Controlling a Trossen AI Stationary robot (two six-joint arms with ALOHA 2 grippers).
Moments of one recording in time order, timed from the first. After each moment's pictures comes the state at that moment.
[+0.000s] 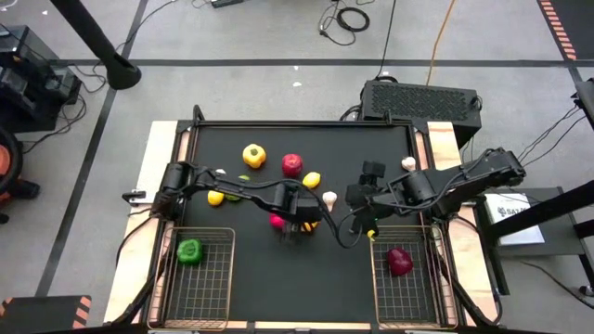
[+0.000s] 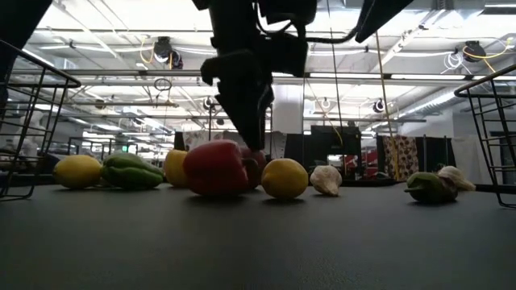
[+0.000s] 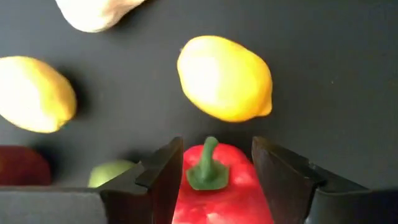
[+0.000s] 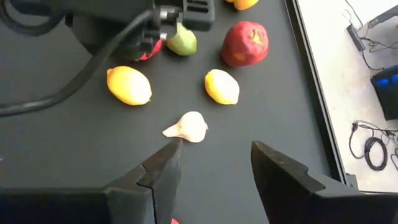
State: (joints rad) left arm -0.10 2.06 1.66 -0.93 -0.11 0.07; right arm 0.30 1.39 1.37 -1.11 0.52 0.30
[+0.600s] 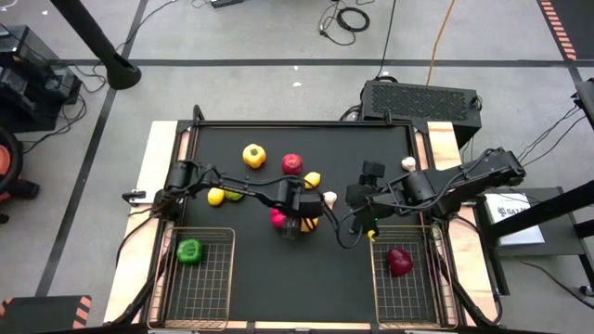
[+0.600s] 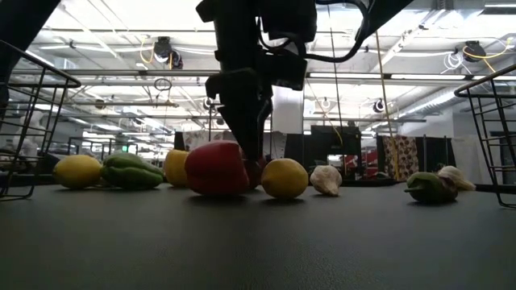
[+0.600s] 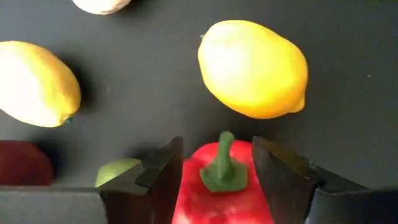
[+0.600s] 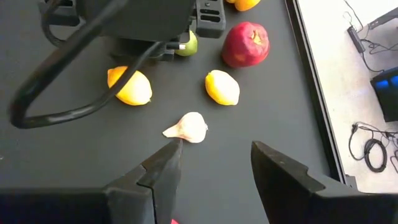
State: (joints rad) left arm -0.07 2.08 1.66 -0.93 -0.10 0.09; right arm 0.30 1.39 1.37 -1.10 0.52 0.29
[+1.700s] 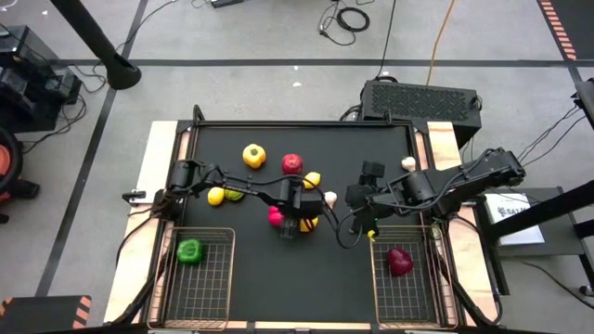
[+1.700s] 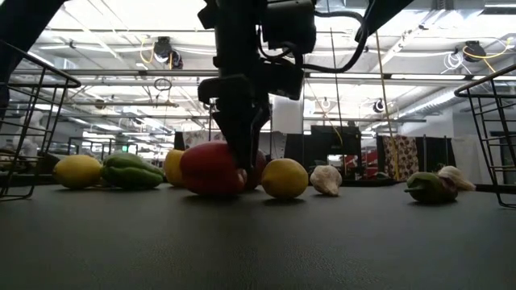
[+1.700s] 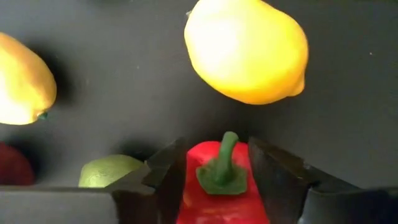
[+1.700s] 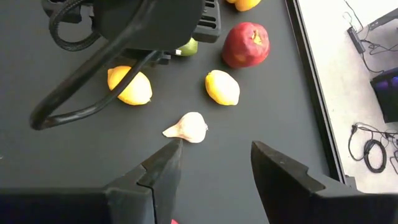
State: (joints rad) left arm -0.05 2.10 1.66 -0.96 -0.06 0.12; right arm 0.30 1.39 1.37 -1.10 0.52 0.29
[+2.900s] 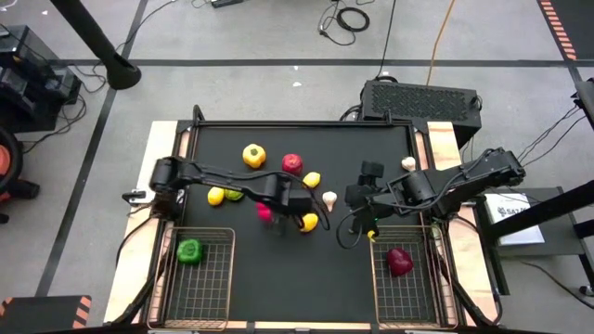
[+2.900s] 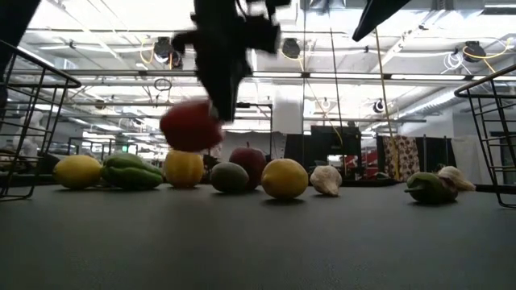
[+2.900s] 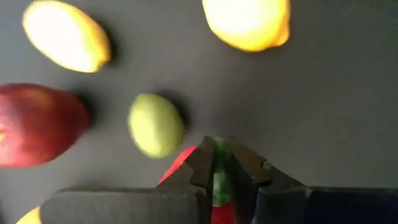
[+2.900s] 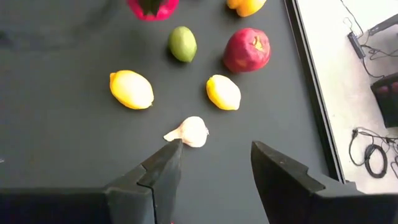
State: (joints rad) left arm -0.08 1.93 1.66 -1.12 -0.13 0.11; right arm 0.30 1.39 1.37 -1.08 0.52 0.27
